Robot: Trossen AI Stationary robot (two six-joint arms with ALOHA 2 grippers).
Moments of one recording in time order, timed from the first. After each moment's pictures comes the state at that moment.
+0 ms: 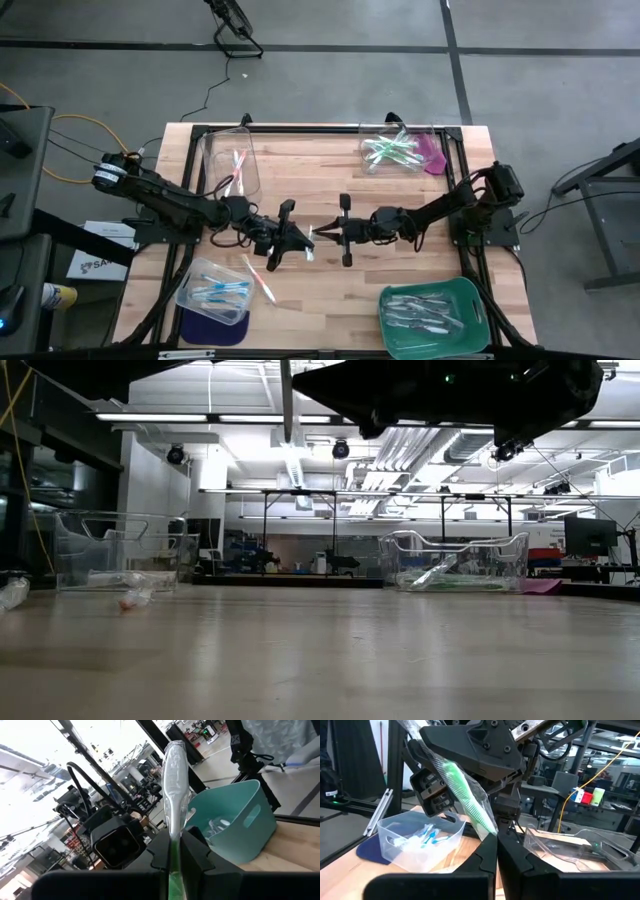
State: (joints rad) left arm -0.22 1.37 0.63 0.91 0.13 0.73; right arm 0.21 1.76 0.75 1.09 0.12 -0.19
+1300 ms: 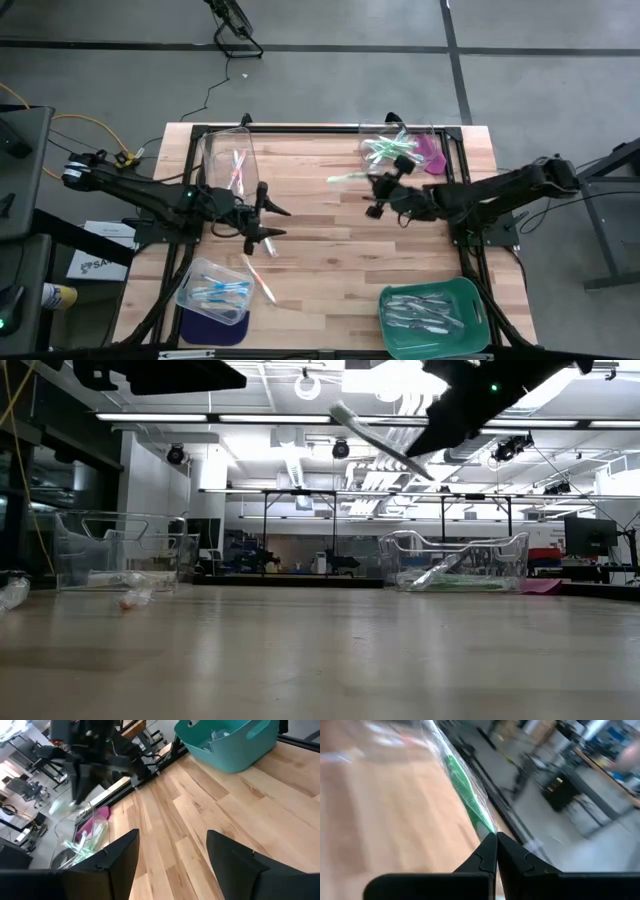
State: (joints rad) left arm -0.22 0.95 0.63 0.06 -0.17 0.53; right arm 0.12 1.23 0.75 -0.07 0.83 -0.05
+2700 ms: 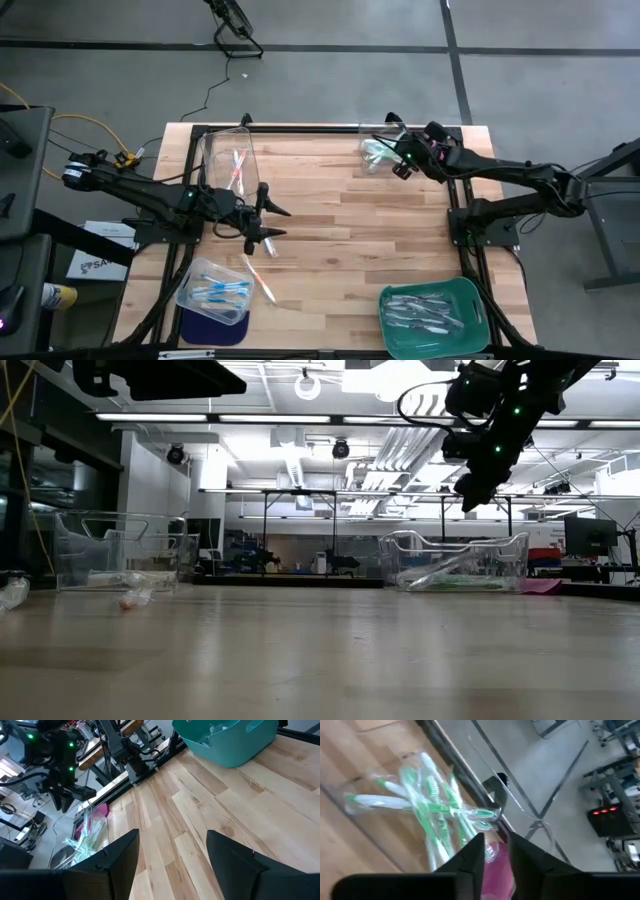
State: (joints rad) left arm -0.22 0.96 0.63 0.05 -0.17 0.54; right arm -0.46 1.15 0.75 -0.50 0.69 -0.10
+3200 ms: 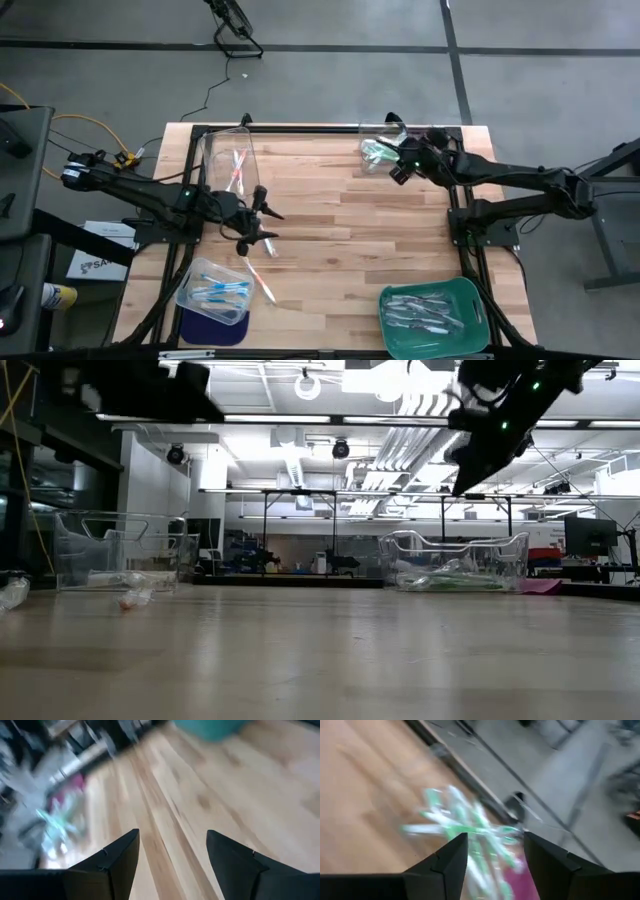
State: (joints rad) left arm -0.22 0.93 0.63 -0.12 -0.15 0.45; right arm -0.35 1.06 0.75 -0.50 0.66 0.08
